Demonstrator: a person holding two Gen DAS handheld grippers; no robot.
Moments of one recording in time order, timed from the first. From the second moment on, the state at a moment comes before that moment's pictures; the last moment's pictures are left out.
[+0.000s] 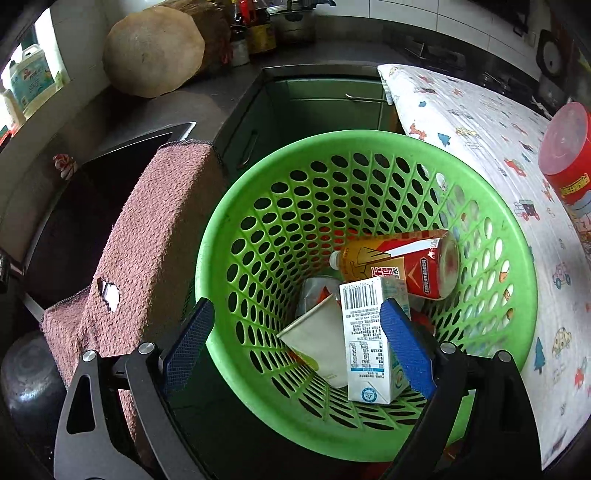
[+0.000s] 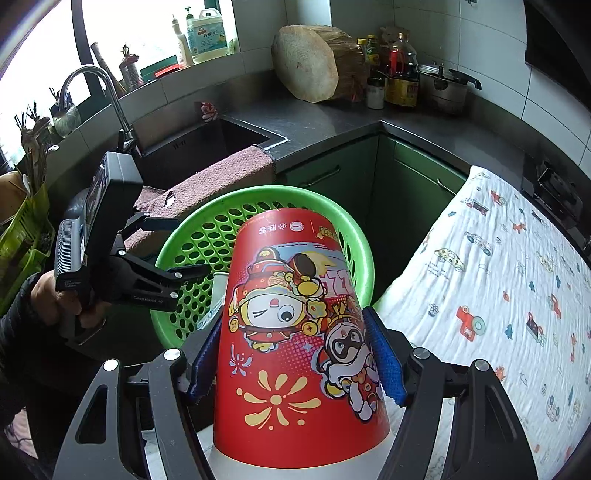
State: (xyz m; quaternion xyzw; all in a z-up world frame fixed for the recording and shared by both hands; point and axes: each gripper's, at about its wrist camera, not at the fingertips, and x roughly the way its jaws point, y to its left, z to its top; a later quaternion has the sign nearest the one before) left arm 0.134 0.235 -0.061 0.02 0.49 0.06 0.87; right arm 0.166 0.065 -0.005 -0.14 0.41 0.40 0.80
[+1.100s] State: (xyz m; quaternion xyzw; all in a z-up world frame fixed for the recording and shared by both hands) left arm 0.080 0.265 -0.043 -0.04 0.44 0.09 0.89; right arm 0.163 0.125 -0.015 -0.12 0.39 0.41 0.82
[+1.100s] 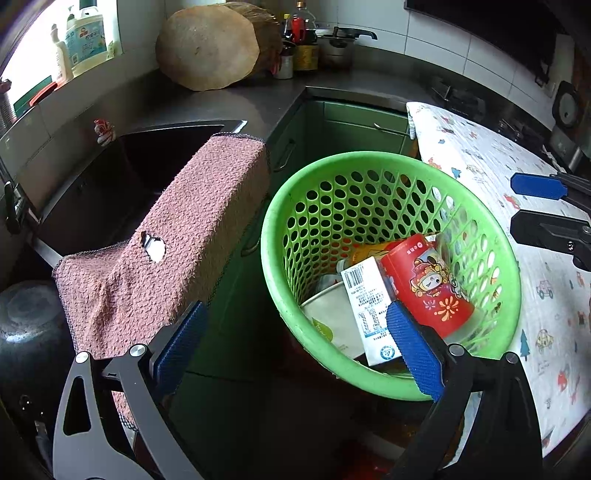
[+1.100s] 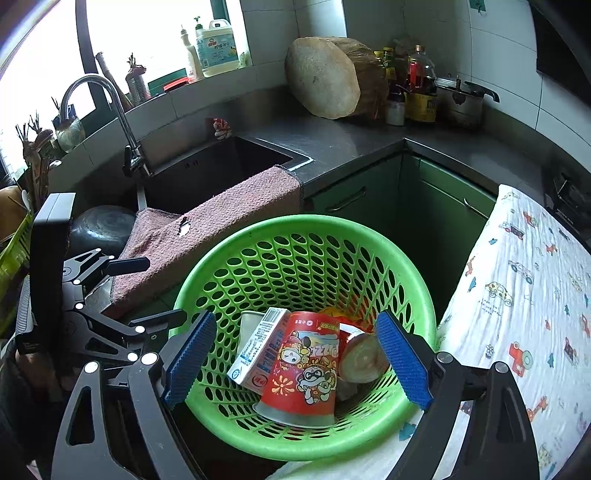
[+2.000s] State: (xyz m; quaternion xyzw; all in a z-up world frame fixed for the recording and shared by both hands) left arm 0.070 0.158 -0.009 -0.04 0.40 0.08 0.91; right arm 0.118 -0.019 -0.019 -0.09 0.39 0.25 0.88
